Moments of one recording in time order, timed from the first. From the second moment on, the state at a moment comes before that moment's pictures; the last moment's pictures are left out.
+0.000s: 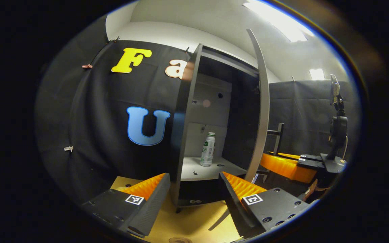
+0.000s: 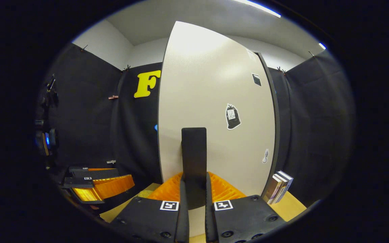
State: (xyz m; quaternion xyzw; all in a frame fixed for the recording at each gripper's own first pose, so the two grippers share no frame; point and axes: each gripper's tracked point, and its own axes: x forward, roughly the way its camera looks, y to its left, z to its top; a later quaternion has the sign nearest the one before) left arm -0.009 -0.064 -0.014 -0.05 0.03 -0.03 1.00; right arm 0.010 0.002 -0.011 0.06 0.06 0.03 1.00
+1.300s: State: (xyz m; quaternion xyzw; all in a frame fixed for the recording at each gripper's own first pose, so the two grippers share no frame) left arm 0.077 -0.182 -0.023 -0.04 0.03 -0.13 0.99; right arm -0.061 -0.165 -0.008 0.03 0.07 -0.10 0.99
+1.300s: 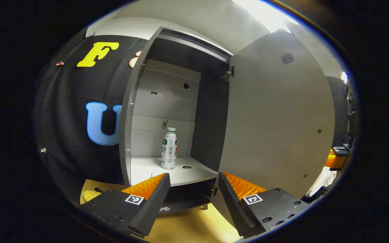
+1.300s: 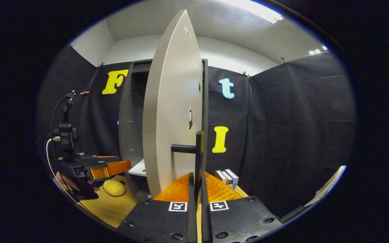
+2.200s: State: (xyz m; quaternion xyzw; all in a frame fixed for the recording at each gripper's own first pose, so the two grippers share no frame) left arm 0.113 -0.228 -0.023 -0.01 0.03 -0.12 0.99; right arm -0.071 -0.225 -0.016 0.06 0.06 -0.06 0.99
